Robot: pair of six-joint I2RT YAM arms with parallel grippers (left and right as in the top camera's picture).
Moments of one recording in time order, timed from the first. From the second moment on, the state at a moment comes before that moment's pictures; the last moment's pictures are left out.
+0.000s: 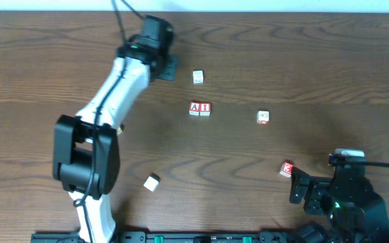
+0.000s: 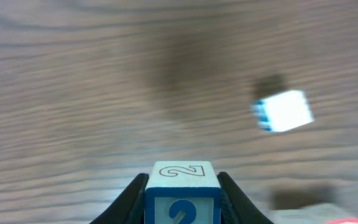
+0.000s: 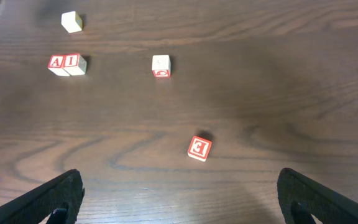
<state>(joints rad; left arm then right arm) -0.34 2.02 1.65 -0.68 -0.02 -0.10 0.51 0.53 1.00 -1.30 0.33 0.50</state>
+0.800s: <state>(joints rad) -0.60 2.02 1.64 -0.66 -0.01 -0.42 0.51 0.53 1.00 -1.30 0.33 0.50</state>
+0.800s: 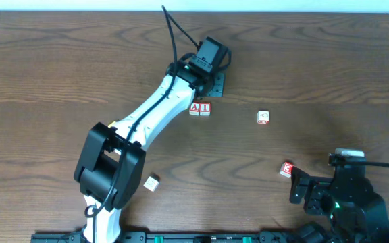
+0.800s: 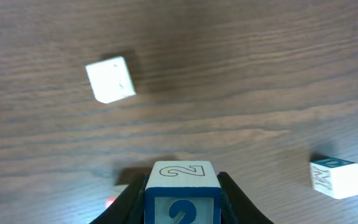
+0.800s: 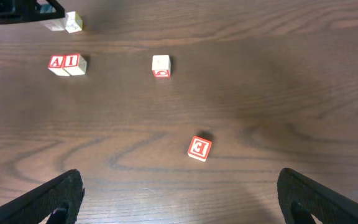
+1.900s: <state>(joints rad) -0.68 2.12 1.63 -0.65 0.00 -0.52 0.51 0.53 1.00 -1.30 0.33 0.50</state>
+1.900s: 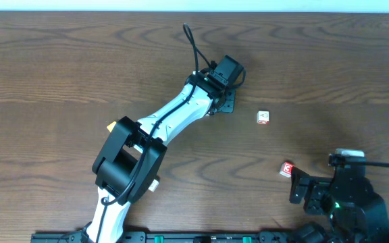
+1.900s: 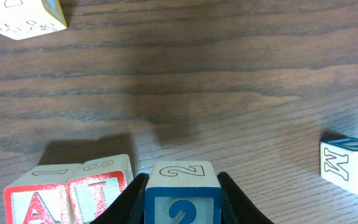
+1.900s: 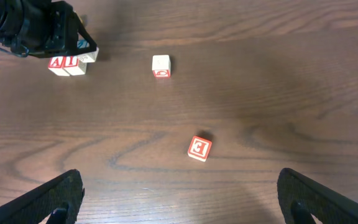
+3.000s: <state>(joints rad) -0.68 2.17 1.63 -0.64 0.00 -0.57 0.51 0.53 1.00 -1.30 0.33 0.50</state>
